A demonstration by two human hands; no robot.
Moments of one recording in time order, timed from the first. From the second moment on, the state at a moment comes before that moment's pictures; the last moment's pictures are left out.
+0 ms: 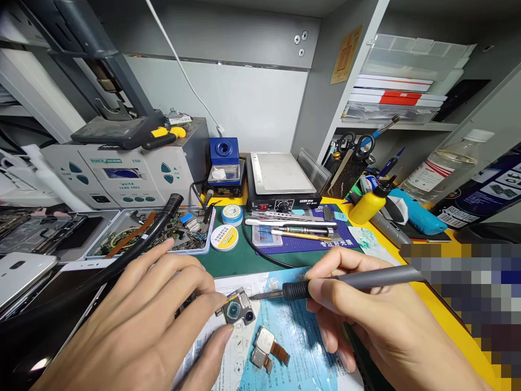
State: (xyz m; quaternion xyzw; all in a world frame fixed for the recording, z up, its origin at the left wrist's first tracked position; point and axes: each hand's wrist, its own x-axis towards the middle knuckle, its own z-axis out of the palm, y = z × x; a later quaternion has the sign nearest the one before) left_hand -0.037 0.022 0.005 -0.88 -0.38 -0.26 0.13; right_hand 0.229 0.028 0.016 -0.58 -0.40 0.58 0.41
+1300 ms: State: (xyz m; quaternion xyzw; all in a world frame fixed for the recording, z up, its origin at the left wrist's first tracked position) left_hand -0.030 0.015 0.004 -0.86 -0.43 -0.27 0.07; right_hand 0.227 0.028 0.027 -0.57 -0.38 0.60 0.41
